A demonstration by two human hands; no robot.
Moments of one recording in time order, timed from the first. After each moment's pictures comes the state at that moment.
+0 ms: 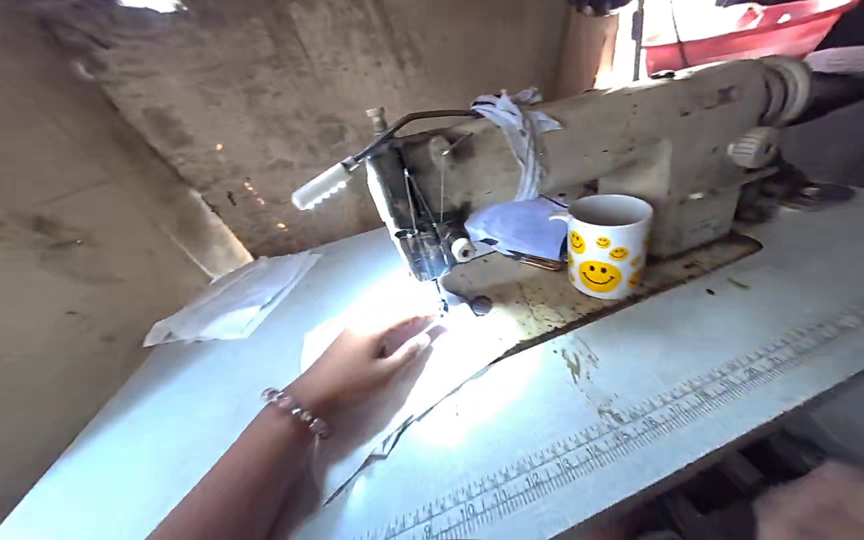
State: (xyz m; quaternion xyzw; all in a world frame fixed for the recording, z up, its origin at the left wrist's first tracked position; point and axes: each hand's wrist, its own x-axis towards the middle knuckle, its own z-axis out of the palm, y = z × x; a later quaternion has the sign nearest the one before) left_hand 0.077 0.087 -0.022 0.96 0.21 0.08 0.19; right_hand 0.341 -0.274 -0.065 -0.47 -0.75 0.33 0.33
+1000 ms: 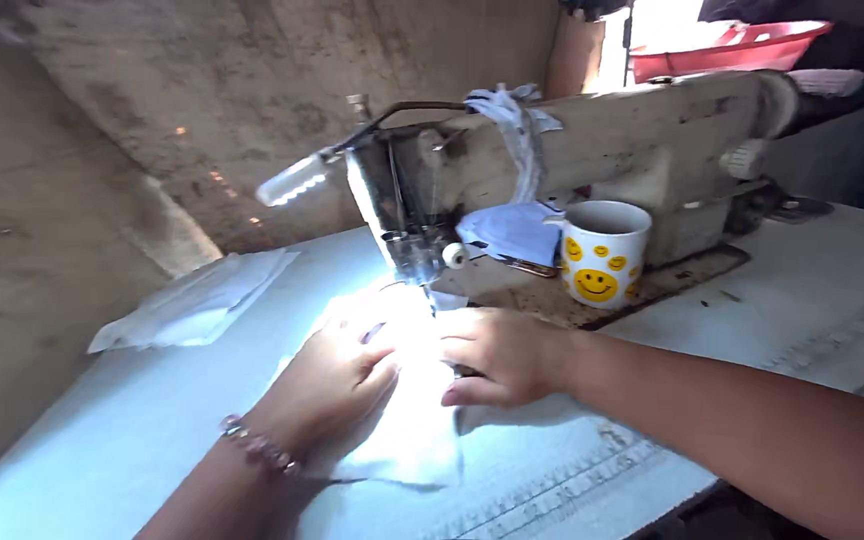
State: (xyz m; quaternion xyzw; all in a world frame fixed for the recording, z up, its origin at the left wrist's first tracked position) left_hand 0.070 0.100 -0.044 0.98 0.16 0.12 -0.02; right_hand 0.295 -0.038 -0.066 -0.44 -0.86 -0.05 0.24
